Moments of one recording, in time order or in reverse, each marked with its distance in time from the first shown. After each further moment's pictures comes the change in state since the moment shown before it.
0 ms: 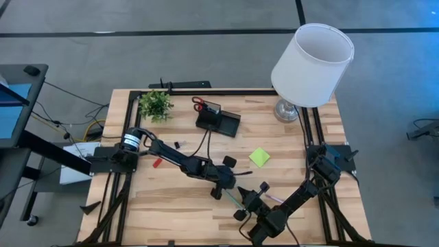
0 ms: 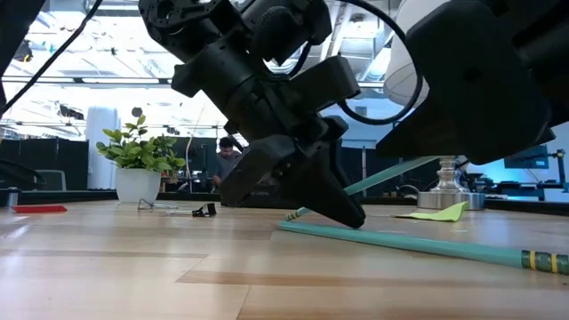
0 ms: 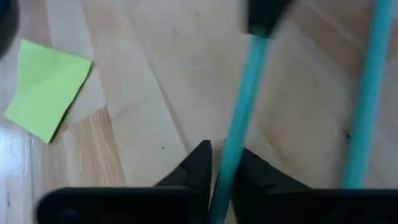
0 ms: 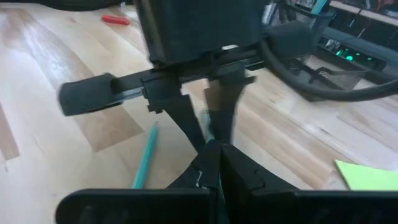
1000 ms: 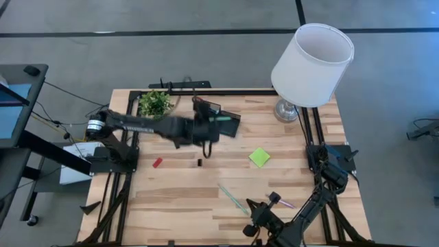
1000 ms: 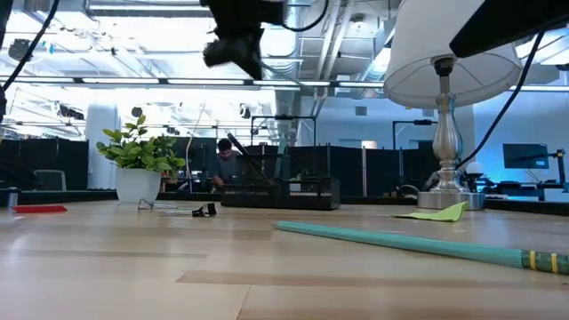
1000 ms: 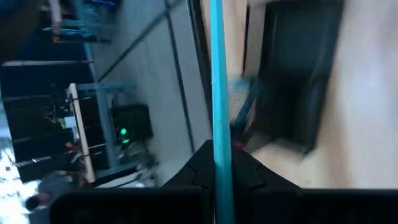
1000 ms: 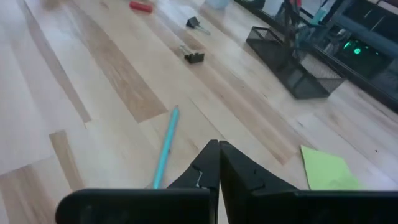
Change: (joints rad) left arm 0.218 -0.417 0.329 -1.057 -0.703 0.139; right arm 0.123 -0.001 0.322 -0.525 -0.153 0.141
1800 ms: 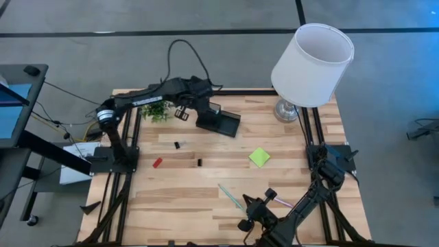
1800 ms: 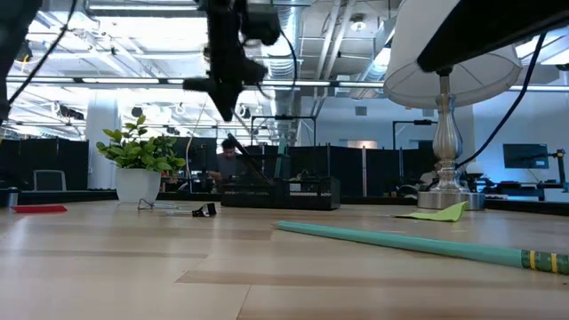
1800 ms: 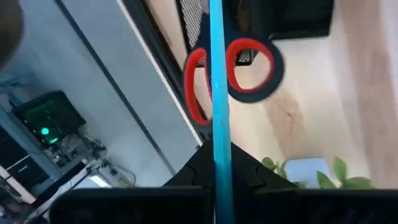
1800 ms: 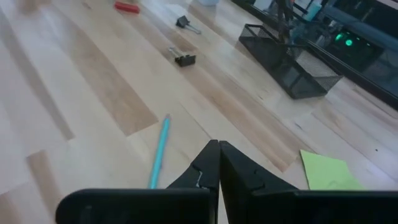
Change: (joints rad) left arm 0.415 0.124 0.103 -0.213 0.317 0.409; right arm -0.062 0.001 -0.001 0.029 -0.002 -0.019
